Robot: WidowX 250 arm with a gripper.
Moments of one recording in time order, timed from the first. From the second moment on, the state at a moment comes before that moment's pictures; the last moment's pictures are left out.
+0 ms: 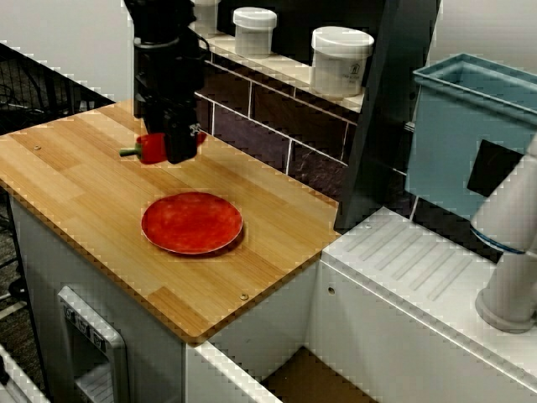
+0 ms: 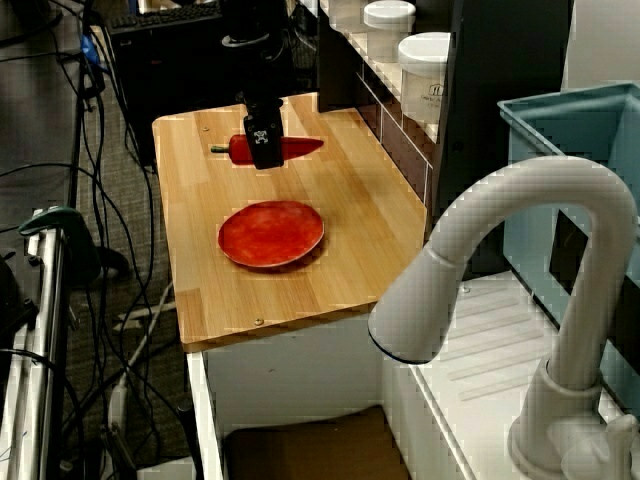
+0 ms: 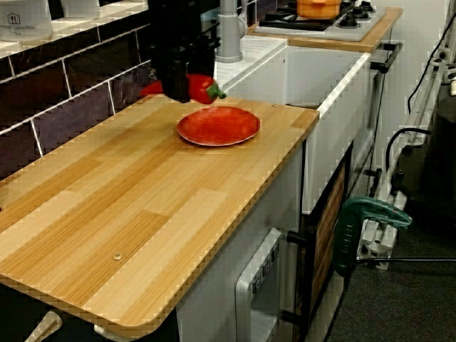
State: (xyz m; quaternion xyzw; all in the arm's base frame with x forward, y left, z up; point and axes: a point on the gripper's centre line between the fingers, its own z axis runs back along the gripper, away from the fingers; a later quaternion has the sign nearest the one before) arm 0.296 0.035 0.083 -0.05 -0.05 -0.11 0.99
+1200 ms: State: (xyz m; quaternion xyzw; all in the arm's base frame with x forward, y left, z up) arm 0.270 -0.007 0.038 -0.02 -0.03 -0.15 0.99
